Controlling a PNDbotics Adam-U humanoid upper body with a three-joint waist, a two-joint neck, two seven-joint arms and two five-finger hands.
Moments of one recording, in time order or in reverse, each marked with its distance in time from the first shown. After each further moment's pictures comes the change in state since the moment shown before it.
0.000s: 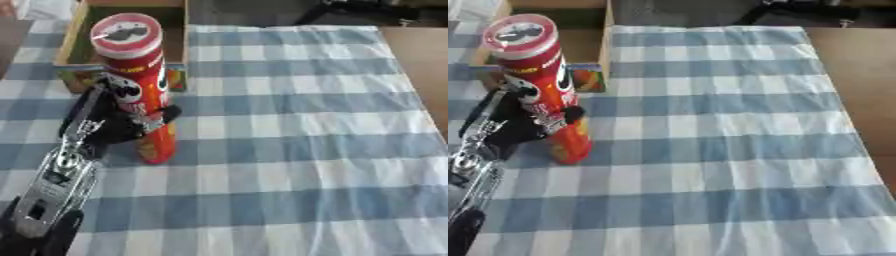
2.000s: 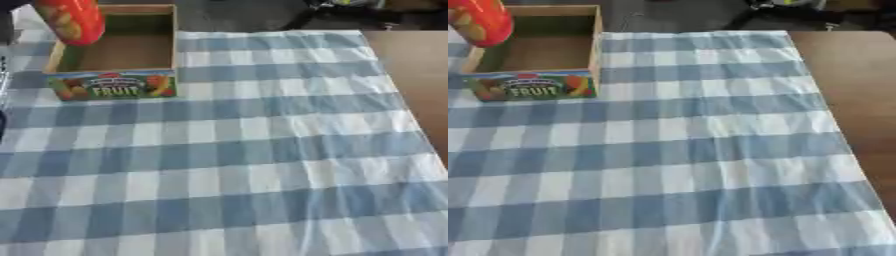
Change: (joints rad) left arm -0.370 0.256 0.184 0.182 0.127 -0.043 0.273; right arm -0.005 -0.011 0.007 0.000 -0.003 -0.014 0.015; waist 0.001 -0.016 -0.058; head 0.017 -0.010
